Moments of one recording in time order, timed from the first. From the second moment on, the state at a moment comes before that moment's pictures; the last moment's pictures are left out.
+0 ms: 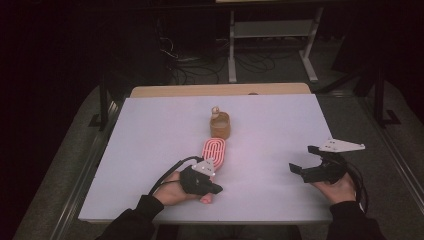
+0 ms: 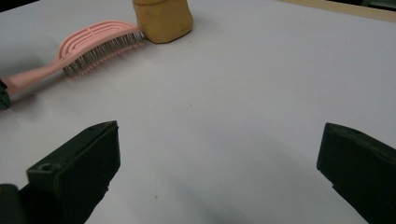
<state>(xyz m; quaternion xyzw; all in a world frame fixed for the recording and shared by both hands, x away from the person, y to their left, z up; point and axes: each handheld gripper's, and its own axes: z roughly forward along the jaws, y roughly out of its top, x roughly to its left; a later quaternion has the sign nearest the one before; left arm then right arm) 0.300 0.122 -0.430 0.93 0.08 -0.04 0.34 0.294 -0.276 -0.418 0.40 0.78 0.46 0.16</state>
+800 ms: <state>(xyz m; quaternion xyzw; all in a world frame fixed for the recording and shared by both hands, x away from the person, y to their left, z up) 0.309 0.141 -0.431 0.94 0.11 -0.03 0.33 0.294 -0.276 -0.418 0.40 0.78 0.46 0.16</state>
